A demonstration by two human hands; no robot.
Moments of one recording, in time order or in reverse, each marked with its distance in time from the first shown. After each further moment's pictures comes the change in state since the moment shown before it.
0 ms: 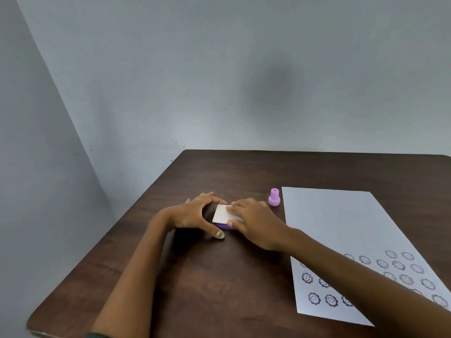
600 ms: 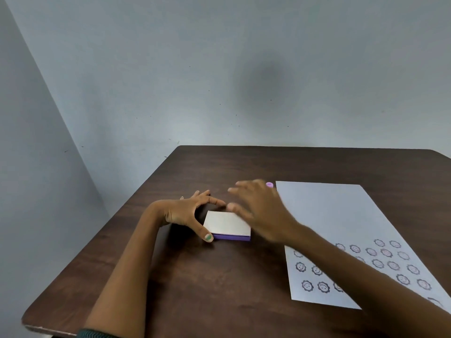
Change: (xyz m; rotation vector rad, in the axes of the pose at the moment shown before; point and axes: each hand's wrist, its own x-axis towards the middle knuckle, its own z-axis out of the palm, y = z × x) left_hand -0.012 0.003 -0.006 0.068 -0.182 0.047; right_hand -0.022 -0.003 -0.019 0.067 0.258 0.049
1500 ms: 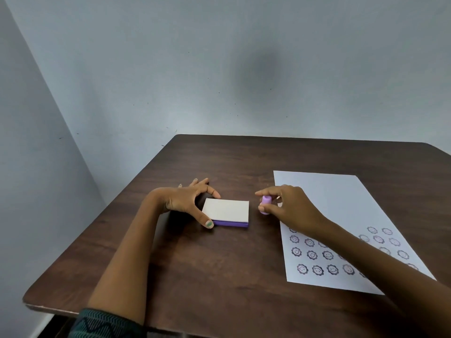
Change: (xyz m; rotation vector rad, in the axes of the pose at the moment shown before) left_hand 0.004 -0.002 0.004 -0.006 0.006 -0.012; right_hand -0.032 0.027 -0.022 0.221 -0.045 0.233
